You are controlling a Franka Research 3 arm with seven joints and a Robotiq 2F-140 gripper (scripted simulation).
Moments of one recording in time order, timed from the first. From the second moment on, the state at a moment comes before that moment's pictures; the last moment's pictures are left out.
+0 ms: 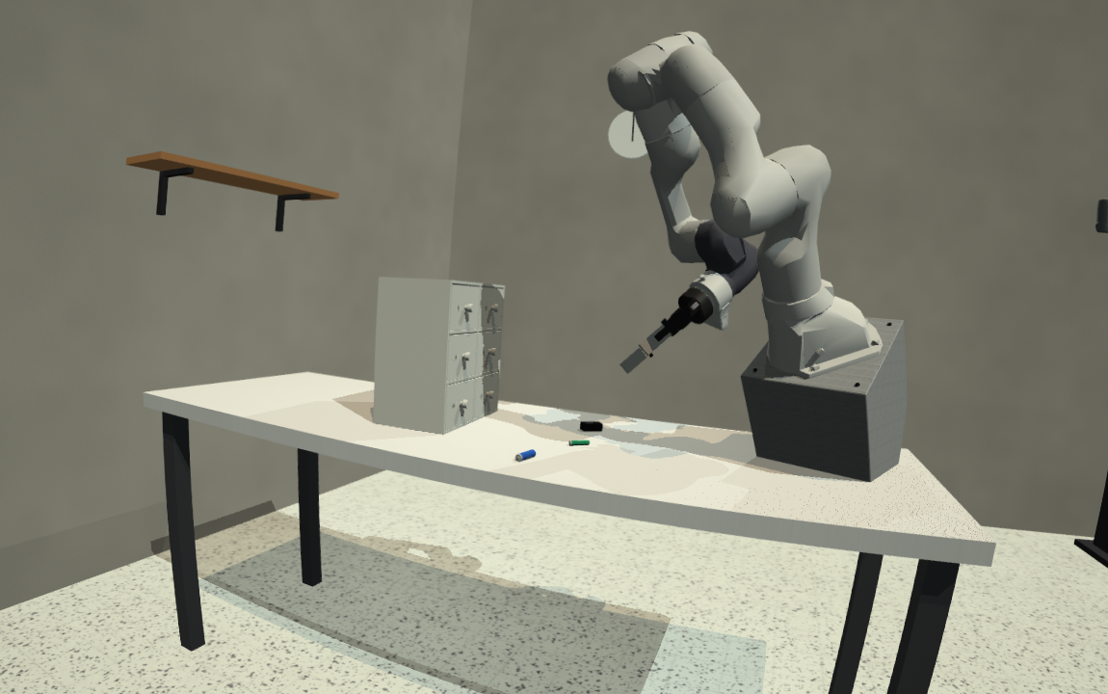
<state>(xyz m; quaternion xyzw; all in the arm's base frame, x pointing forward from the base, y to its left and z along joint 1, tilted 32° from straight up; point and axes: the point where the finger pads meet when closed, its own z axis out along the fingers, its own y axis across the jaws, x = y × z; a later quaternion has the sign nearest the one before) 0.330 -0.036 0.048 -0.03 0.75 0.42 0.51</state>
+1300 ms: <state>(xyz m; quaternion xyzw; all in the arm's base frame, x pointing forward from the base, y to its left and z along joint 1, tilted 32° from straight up) 0.389 -0.215 0.163 -0.54 0.74 0.17 0.36</state>
